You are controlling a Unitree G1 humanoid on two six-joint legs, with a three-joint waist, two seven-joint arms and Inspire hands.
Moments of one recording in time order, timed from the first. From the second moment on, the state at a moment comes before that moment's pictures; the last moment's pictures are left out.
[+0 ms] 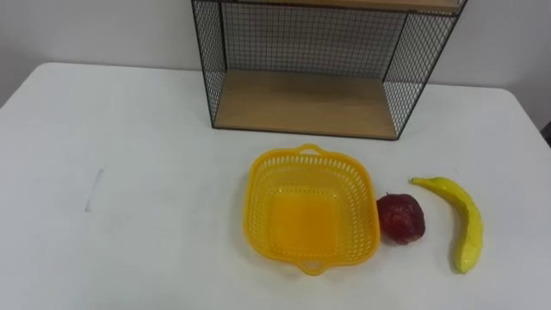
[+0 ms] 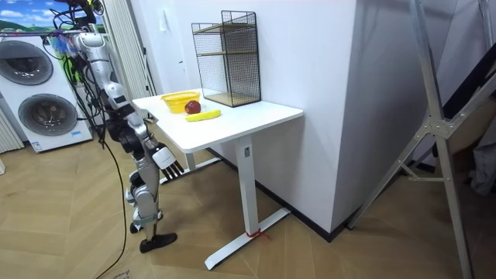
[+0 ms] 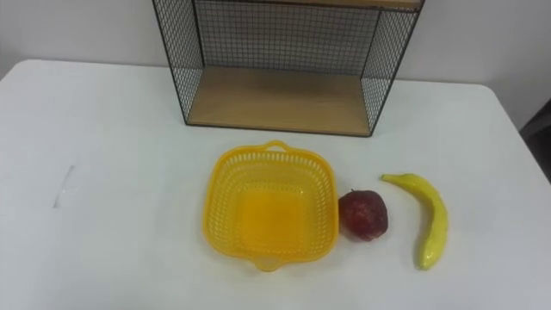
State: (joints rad) left arm 0.18 0.17 0.08 1.09 0.42 0.14 0.08; right arm 0.06 -0.21 0.09 1.25 0.12 -0.02 0.04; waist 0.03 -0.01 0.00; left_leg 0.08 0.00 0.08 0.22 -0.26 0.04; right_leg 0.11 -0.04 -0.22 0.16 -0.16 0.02
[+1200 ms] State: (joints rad) left arm 0.23 0.23 0.26 1.05 0.12 0.01 0.03; right arm 0.07 -0.29 -0.65 0.47 0.63 -0.12 -0.74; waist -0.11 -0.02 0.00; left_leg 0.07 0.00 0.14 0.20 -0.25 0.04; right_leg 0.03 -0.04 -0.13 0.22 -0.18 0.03
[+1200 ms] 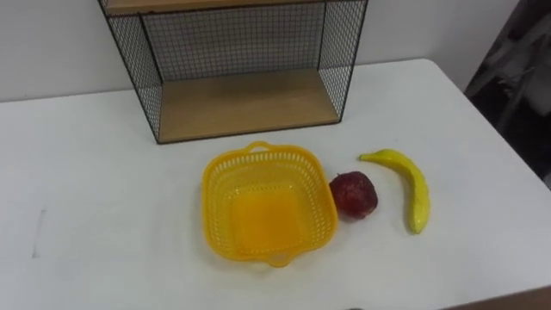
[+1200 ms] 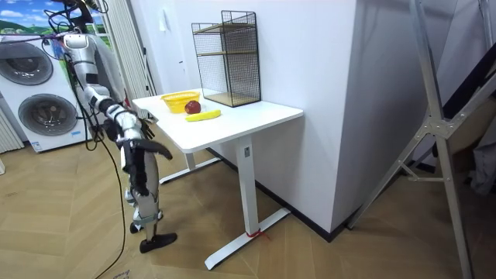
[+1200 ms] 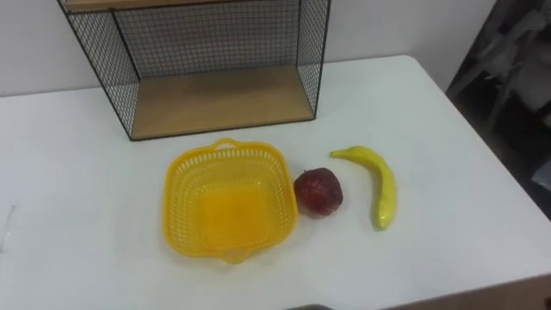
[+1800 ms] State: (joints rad) left arm 0.27 0.22 0.13 1.05 0.15 -0.01 0.03; right arm 0.03 -0.32 -0.28 0.10 0.34 -0.15 -0.56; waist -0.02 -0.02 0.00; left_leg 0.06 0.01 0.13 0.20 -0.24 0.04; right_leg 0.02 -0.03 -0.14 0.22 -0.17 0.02
